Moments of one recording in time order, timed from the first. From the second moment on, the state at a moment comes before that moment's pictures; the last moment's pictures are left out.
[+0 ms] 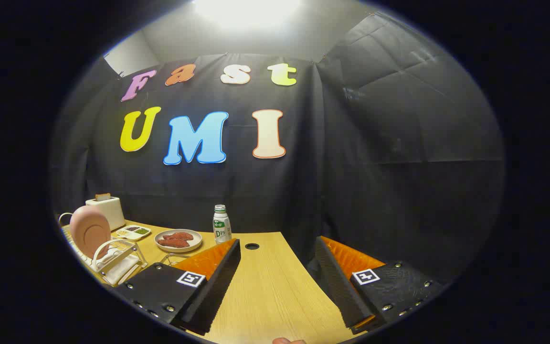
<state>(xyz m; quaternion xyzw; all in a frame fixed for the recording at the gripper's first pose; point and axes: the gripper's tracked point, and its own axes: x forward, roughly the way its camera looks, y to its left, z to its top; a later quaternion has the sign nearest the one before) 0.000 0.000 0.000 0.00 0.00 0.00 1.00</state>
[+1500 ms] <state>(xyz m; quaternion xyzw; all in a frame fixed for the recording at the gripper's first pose) -0.034 0.372 0.071 0.05 0.22 0.27 0.93</state>
